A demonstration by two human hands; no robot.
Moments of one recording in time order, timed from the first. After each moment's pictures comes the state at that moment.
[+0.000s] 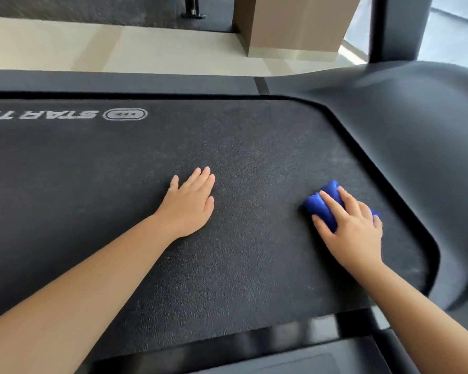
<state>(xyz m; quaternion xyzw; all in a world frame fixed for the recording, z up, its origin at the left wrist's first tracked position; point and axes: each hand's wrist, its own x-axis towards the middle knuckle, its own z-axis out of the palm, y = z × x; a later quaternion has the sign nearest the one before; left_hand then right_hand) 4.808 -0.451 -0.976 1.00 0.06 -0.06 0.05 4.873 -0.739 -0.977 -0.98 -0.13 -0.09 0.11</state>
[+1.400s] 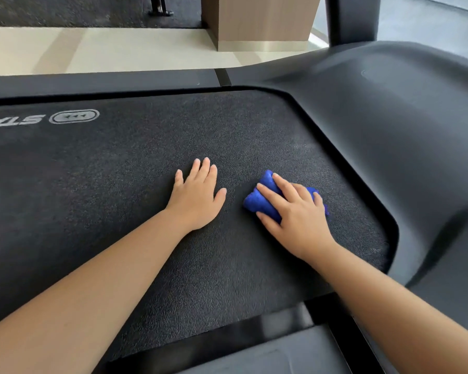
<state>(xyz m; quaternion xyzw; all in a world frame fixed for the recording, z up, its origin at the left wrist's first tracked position) 4.857 -0.535 -0.977 1.00 0.06 -0.04 0.05 4.879 -0.738 -0.982 -0.95 -0.30 -0.09 0.09</state>
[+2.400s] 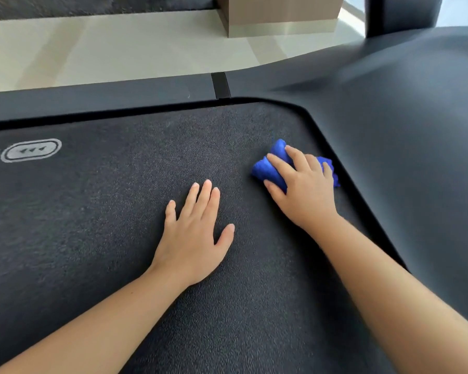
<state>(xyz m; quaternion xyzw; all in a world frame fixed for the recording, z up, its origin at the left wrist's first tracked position) 4.936 -0.546 -0.983 0.99 0.11 -0.05 0.05 5.076 -0.701 -0.991 -0.94 -0.28 -0.15 0.12</state>
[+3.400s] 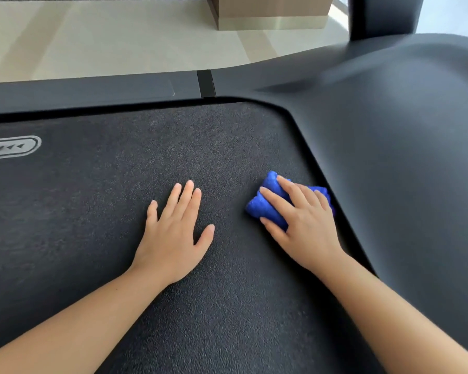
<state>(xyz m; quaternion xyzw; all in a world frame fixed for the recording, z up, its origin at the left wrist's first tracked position) 4.934 -0.547 -0.980 0.99 0.11 -0.05 0.06 5.037 -0.752 -0.984 -0.92 -0.35 -0.14 0.14</state>
